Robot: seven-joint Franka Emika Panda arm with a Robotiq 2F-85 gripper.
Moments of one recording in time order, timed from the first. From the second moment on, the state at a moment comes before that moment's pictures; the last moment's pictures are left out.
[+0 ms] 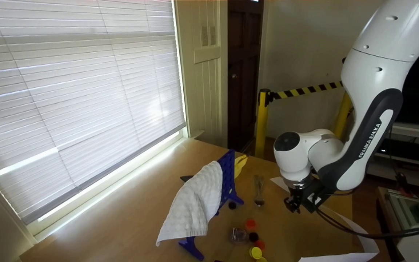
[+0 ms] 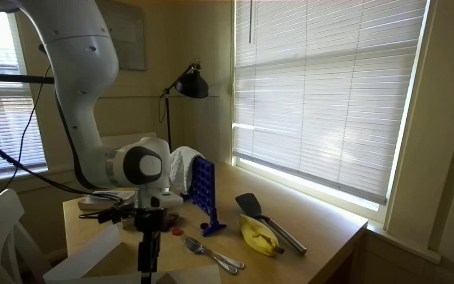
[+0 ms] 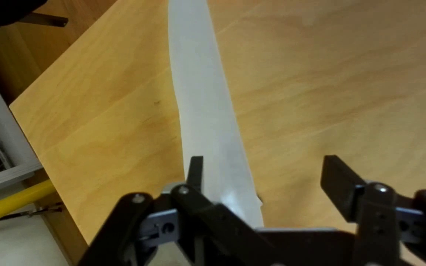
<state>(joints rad) 0.05 0.35 -0.15 -2.56 -0.60 2.59 1.11</state>
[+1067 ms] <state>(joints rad) 0.14 0.23 -0.18 -2.56 -0.58 2.52 1.11</state>
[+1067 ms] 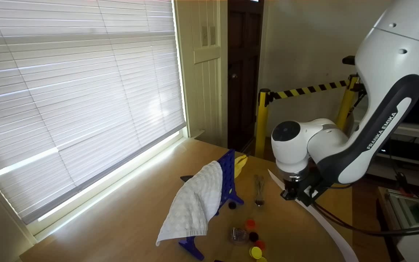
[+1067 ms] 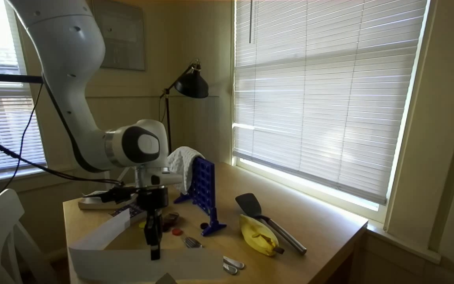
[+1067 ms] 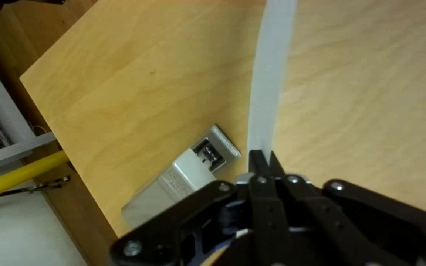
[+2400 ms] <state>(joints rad) 0.03 0.03 -0.13 -2.28 -1.46 2.54 1.61</state>
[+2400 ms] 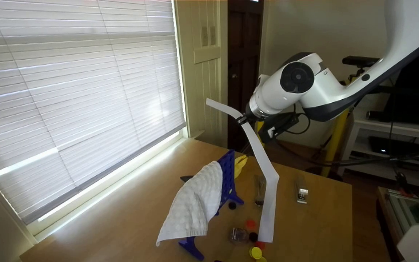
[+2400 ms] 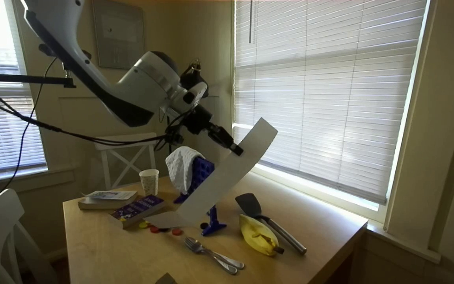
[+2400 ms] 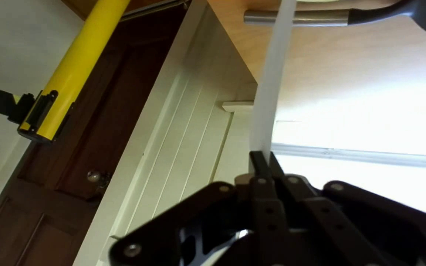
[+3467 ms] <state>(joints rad) 0.04 0.23 -0.10 -2.02 -1.97 2.68 1.71</state>
